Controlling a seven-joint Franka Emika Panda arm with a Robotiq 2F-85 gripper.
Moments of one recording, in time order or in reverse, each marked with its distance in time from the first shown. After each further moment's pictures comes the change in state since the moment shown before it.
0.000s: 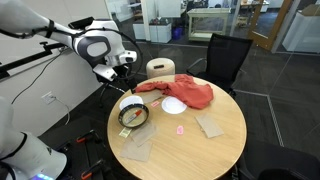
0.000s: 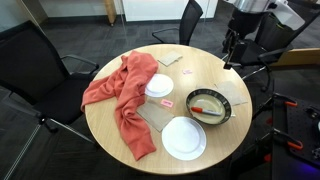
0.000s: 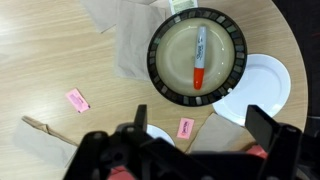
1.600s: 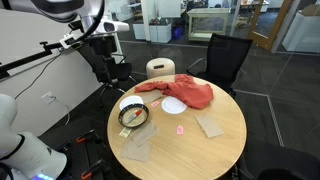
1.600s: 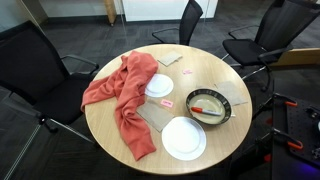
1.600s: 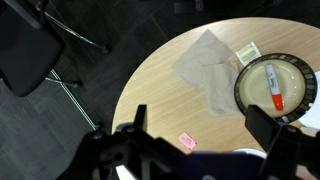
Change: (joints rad) arm -0.187 -0.258 -0.020 0.183 -0.207 -0.585 0.181
